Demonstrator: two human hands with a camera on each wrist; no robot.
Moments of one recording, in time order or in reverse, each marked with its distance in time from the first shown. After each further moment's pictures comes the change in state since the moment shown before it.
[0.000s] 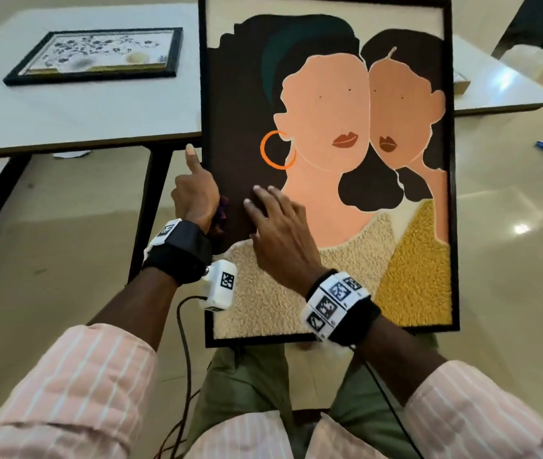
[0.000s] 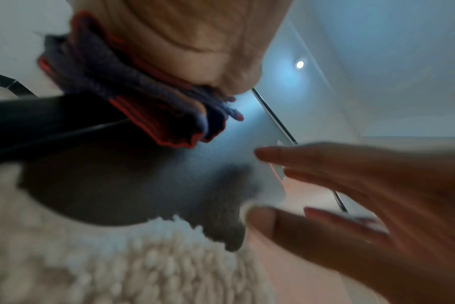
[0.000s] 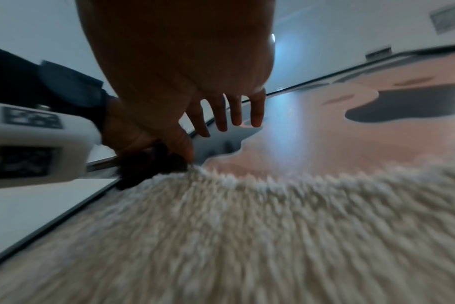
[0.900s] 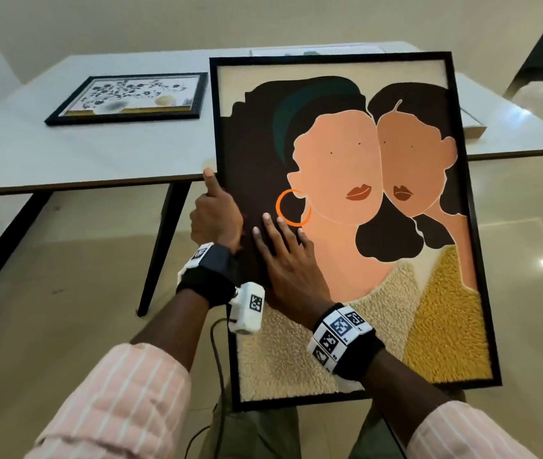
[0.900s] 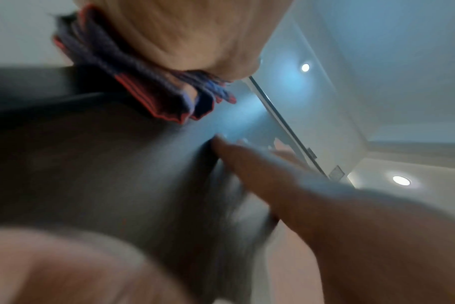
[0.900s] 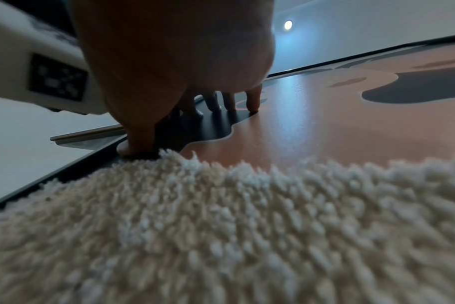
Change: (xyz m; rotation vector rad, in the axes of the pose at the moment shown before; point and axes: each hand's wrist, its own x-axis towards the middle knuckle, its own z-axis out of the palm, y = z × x) left_hand 0.017 0.021 0.019 0.110 0.213 0.044; right_hand 0.017 0.015 0.024 -0.096 -0.065 -0.079
